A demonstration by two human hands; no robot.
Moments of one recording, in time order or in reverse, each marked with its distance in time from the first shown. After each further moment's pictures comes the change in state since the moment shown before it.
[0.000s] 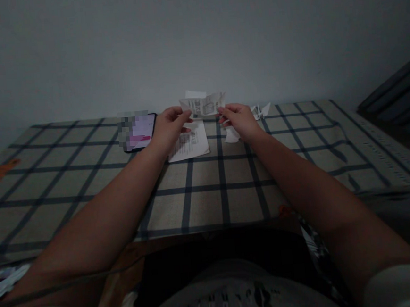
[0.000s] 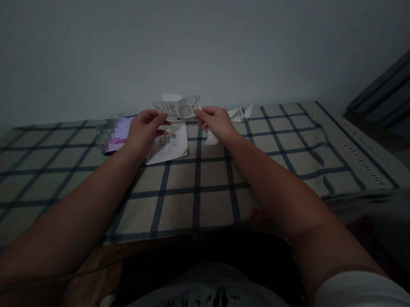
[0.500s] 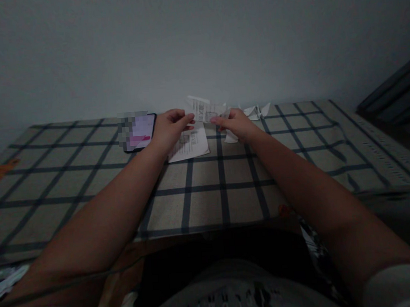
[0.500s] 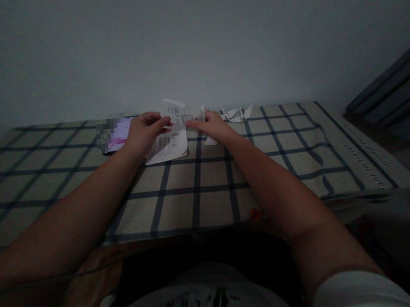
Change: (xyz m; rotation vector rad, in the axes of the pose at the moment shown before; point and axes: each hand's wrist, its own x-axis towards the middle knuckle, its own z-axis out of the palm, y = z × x) left_hand -0.002 -0.001 0.002 -0.056 -0.008 0.023; right_hand -0.003 0.007 -0.001 -0.035 -0.236 -0.022
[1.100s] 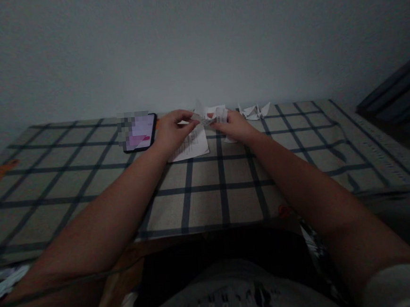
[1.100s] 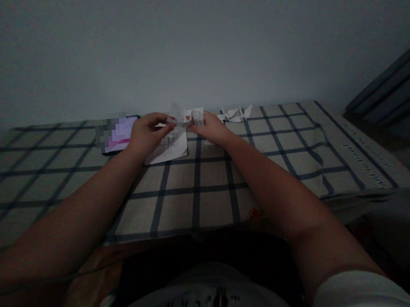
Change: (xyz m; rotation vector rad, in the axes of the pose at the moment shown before) left_hand 0.003 -0.010 -0.007 0.423 -0.055 0.304; right_hand 0.004 0.004 -0.002 -0.361 -0.032 -0.157
